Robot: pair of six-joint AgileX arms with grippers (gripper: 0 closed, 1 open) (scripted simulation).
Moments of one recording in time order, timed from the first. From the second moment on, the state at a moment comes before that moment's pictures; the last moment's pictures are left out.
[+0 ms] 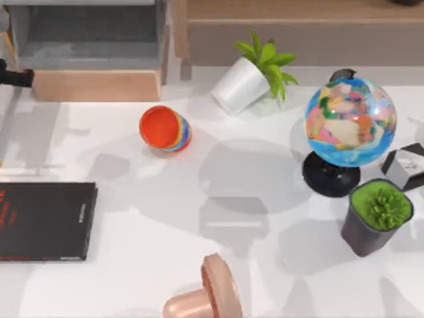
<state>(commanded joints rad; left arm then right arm) 0.00 1.76 1.52 -1.06 -0.11 0.14 0.00 0.00 0.00 0.00 0.00 0.00</state>
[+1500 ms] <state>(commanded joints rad) -0.06 1.71 1.01 -0.78 -0.06 -0.02 0.00 0.00 0.00 0.00 0.00 0.00</state>
